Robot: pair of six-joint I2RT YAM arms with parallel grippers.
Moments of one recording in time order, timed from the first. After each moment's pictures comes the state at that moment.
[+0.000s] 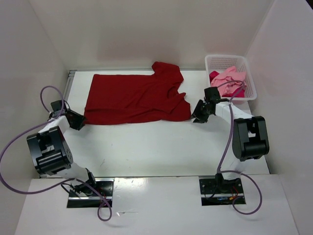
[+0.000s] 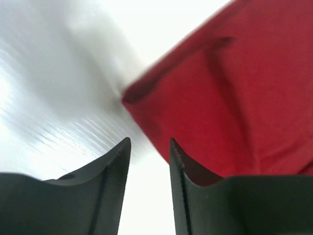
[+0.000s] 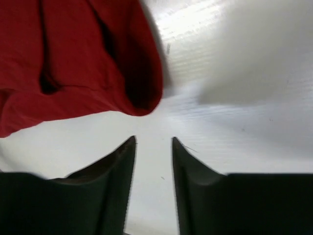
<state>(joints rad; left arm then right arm) 0.44 1.53 0.83 -0.24 0.17 -0.77 0.11 1.66 1.04 -0.45 -0.22 0.65</state>
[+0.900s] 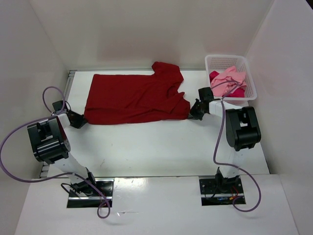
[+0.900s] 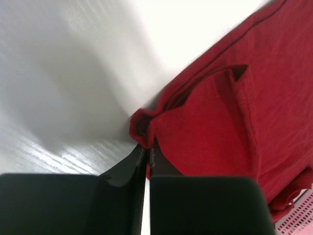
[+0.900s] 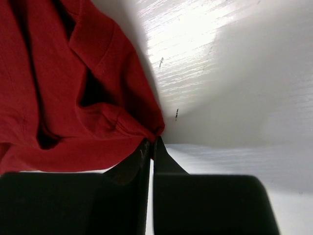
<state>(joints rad) 0.46 1.71 0.86 -0.11 0.21 -0.79 0.15 1.83 1.06 -0.27 -0.16 0.73</state>
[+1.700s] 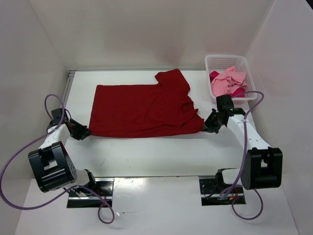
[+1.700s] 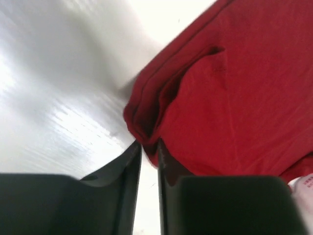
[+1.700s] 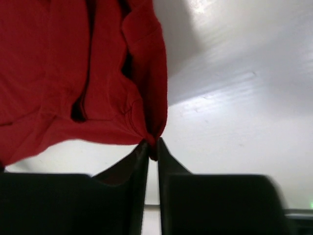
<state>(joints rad) 0.46 1.35 0.72 -0.45 0.25 -0.68 0.04 1.31 0.89 -0.71 -0.16 0.72</state>
